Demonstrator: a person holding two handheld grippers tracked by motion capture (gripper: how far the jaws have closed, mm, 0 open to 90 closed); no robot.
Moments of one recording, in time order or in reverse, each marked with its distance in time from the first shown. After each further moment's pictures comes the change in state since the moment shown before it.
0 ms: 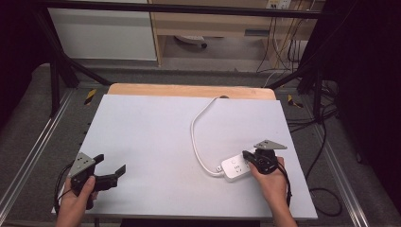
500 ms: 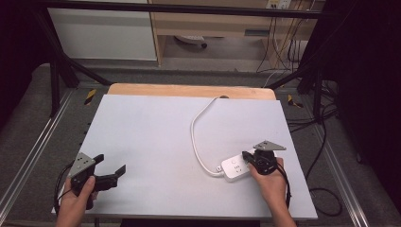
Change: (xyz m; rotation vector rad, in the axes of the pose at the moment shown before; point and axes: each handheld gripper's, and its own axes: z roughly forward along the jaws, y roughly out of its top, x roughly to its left) left arm 0.000 0.000 0.000 0.001 0.000 0.002; right arm 0.001 -0.003 0.002 -0.005 -0.005 -0.007
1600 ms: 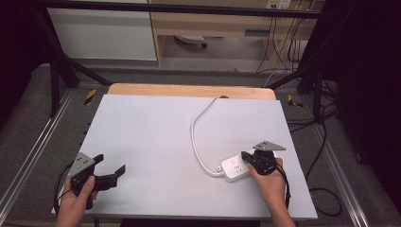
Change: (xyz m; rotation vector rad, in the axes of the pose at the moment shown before) left arm 0.001 0.000 0.000 0.000 0.004 0.003; right arm 0.001 0.000 0.001 -0.005 0.013 0.007
